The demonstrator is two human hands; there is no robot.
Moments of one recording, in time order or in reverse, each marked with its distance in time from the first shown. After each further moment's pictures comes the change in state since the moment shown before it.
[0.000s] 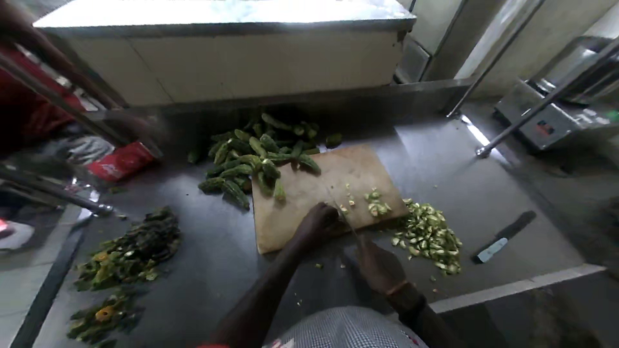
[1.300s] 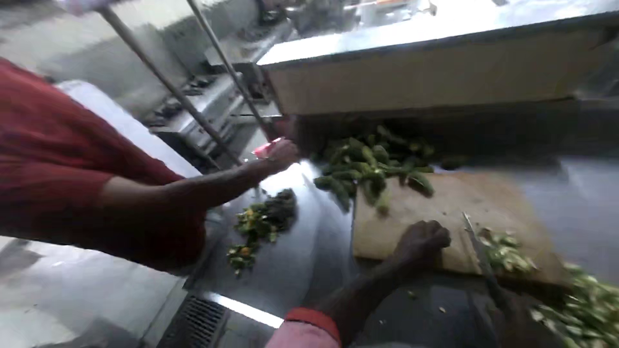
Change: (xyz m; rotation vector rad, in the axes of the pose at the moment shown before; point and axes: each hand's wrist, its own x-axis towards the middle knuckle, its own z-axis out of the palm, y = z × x) left_hand -0.006 0.007 0.001 0.163 0.217 0.033; right_hand 0.006 0.044 0.018 0.183 0.217 -0.102
